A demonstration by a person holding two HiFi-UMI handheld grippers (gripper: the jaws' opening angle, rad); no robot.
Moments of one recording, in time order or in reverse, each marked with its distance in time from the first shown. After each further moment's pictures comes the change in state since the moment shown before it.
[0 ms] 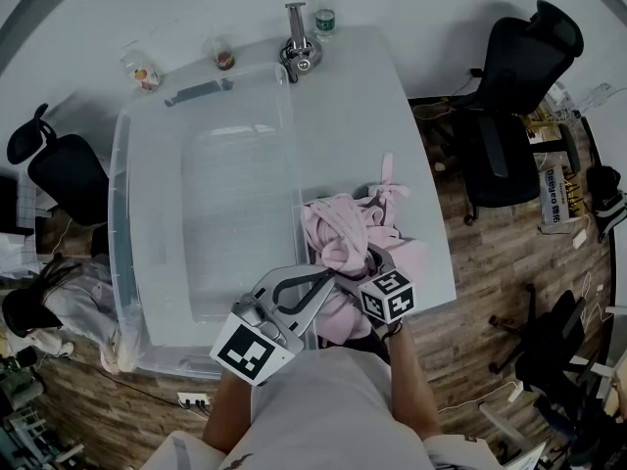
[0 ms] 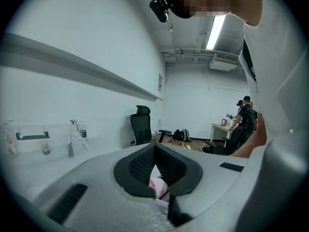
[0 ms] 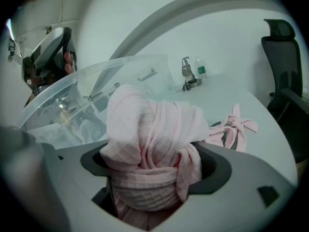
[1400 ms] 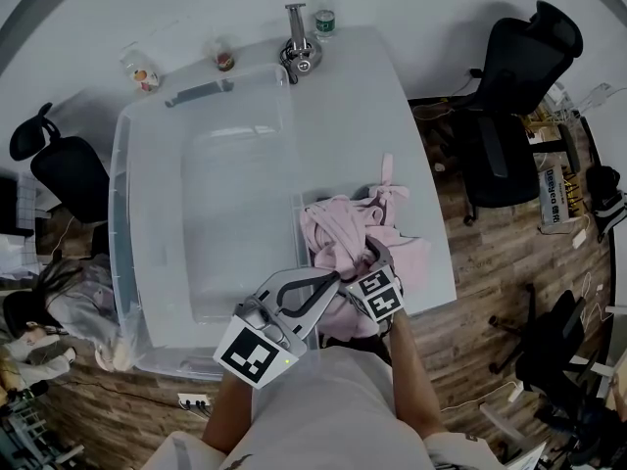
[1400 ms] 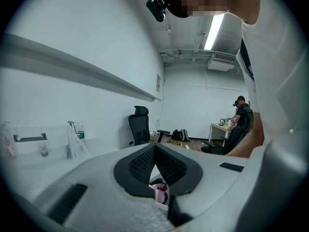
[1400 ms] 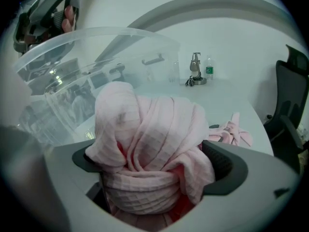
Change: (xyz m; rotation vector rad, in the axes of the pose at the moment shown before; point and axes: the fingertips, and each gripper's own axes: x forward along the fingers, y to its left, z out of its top) left arm 0.003 -0.004 0.005 0.021 -0.008 -0.021; right arm 0.019 -0.011 -0.019 -0.197 0.146 -0.099
